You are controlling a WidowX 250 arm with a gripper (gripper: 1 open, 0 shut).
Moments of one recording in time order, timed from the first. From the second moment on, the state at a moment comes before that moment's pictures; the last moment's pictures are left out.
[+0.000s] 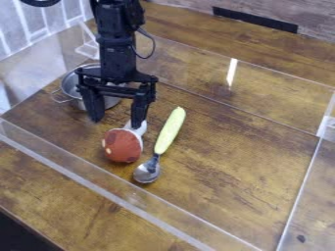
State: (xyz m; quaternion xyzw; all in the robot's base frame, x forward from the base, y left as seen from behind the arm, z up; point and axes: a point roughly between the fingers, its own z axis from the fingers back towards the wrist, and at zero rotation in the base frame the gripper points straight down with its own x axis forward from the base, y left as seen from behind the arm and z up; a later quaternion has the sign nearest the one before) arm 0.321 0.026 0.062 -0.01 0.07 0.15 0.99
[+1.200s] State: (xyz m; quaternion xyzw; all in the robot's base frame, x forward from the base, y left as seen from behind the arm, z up) arm 0.318 0.024 0.072 -0.02 0.09 0.08 0.99
